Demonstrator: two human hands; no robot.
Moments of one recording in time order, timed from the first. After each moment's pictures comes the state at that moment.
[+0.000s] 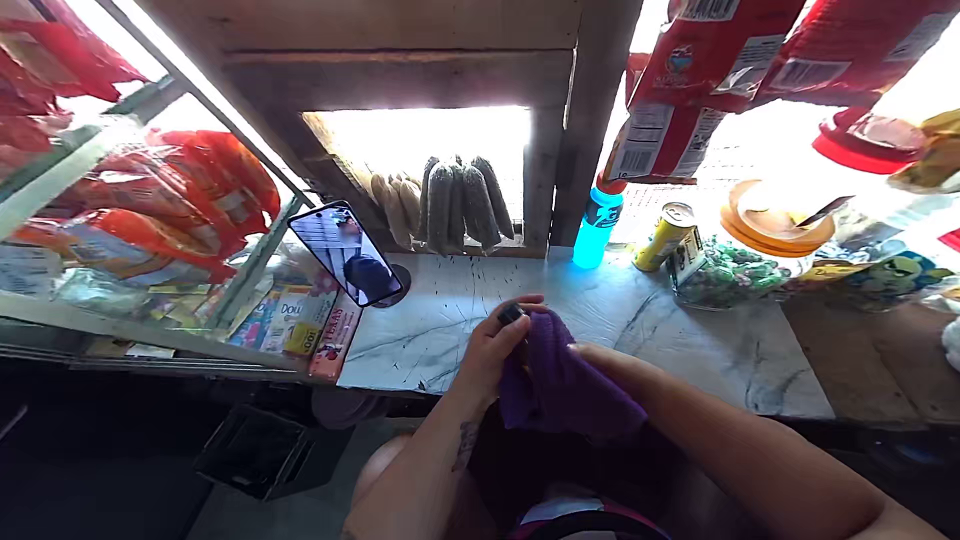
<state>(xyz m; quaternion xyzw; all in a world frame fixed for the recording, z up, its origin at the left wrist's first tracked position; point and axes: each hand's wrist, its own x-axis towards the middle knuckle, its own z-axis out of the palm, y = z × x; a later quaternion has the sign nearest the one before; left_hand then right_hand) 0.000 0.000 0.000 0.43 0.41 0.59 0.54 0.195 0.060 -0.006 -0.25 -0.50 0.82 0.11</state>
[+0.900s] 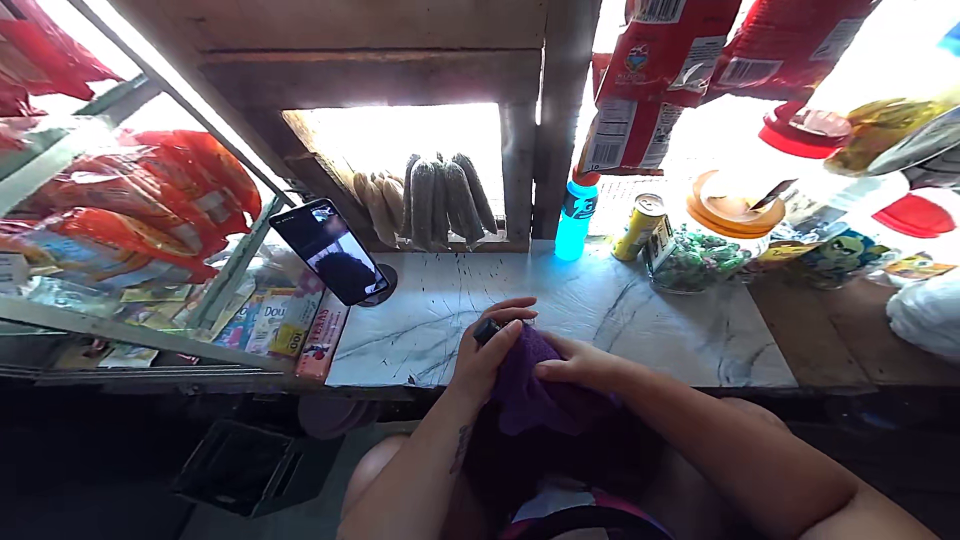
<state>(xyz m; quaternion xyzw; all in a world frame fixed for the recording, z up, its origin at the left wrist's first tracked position) 0.006 -0.013 -0.010 0.49 0.42 0.60 0.48 0.198 0.038 0.005 -0.25 -0.62 0.73 0.12</state>
